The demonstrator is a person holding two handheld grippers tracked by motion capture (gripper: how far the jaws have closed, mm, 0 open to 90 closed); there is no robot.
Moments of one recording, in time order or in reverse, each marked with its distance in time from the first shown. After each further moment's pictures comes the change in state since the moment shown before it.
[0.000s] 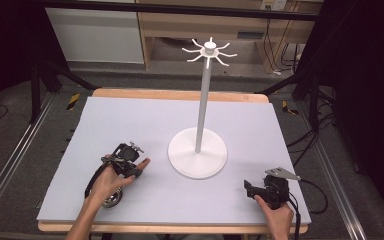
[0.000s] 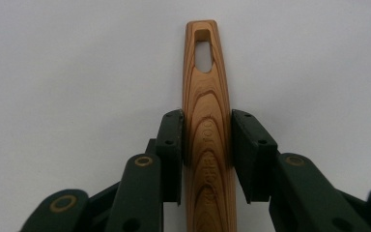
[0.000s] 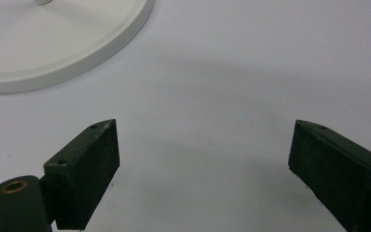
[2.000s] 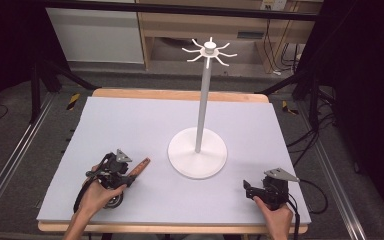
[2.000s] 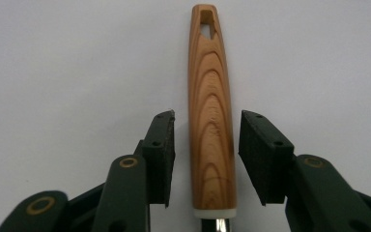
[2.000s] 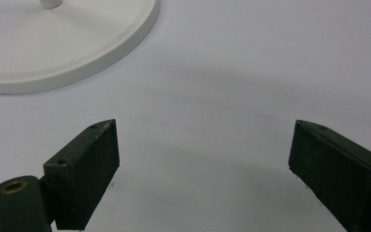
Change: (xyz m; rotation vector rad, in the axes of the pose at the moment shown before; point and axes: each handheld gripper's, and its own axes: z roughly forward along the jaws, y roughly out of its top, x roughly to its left) left arm -0.007 -0.041 -0.022 -0.182 0.061 0.012; right arm 0.005 0.000 -0.003 -0.027 -0.013 -0.030
